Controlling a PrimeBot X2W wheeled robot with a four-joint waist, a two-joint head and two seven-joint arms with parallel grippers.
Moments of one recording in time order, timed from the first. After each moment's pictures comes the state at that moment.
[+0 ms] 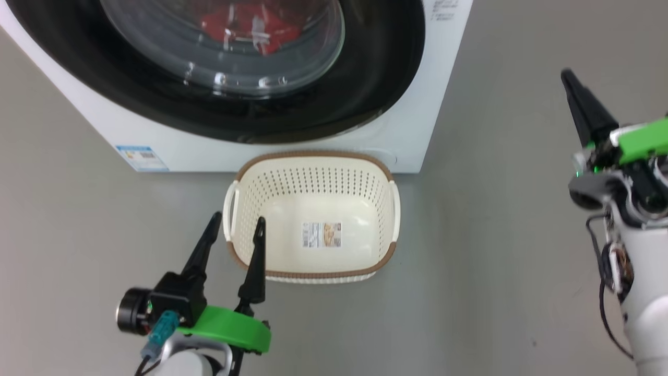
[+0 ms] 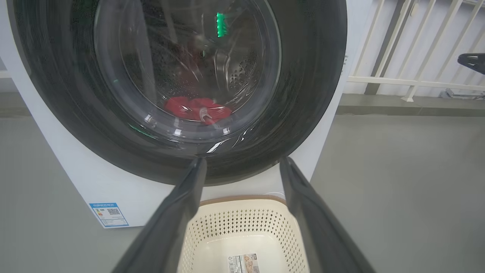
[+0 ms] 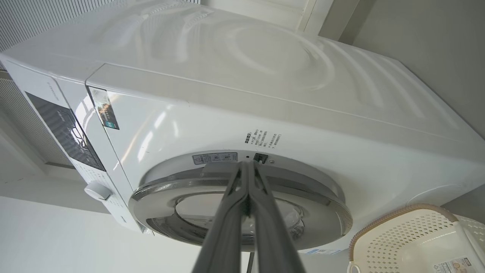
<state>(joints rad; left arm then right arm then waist) -0.27 0.04 -0.24 0.26 -0.22 0.05 -0.25 -0.67 -0.15 -0.11 0.59 1.57 0.13 0.26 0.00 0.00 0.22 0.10</state>
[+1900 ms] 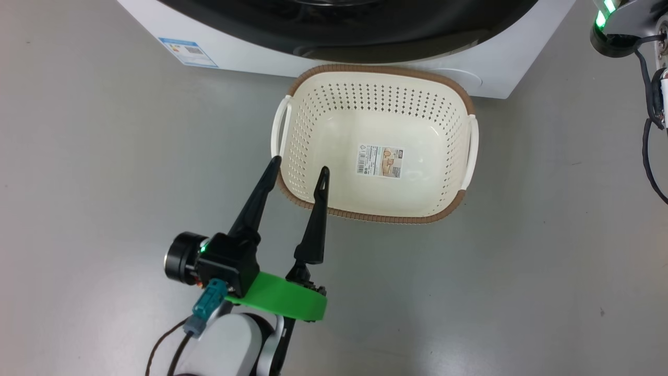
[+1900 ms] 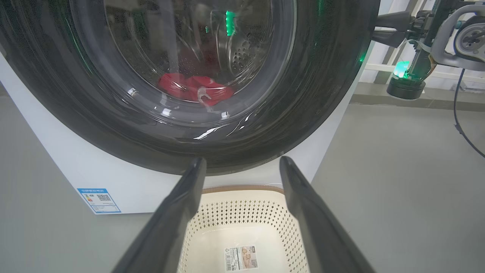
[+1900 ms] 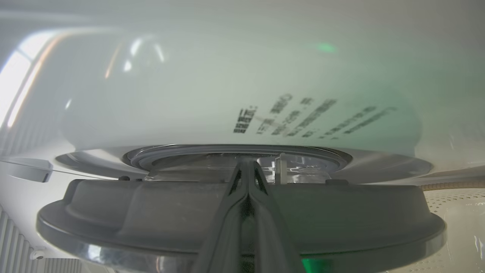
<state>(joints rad) -0.44 0.04 -0.45 0.16 -0.30 0.15 -0.25 -1.30 -0.19 0.01 1.02 1.58 0.13 0.60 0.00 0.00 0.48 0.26</state>
